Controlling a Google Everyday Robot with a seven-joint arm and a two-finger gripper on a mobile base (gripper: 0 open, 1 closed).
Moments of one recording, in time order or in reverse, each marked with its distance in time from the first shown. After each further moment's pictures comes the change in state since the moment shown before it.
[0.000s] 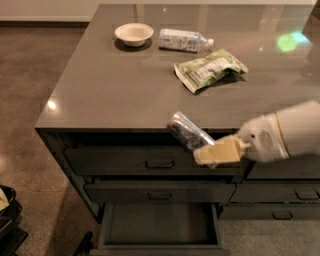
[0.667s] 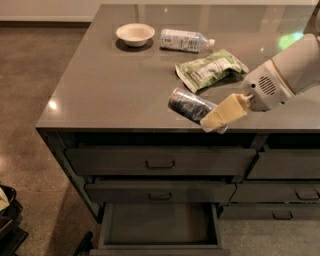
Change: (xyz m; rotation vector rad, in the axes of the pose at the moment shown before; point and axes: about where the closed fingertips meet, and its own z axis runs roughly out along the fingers) arm -0.063 -0.012 -0.034 0.080 0.214 -0.084
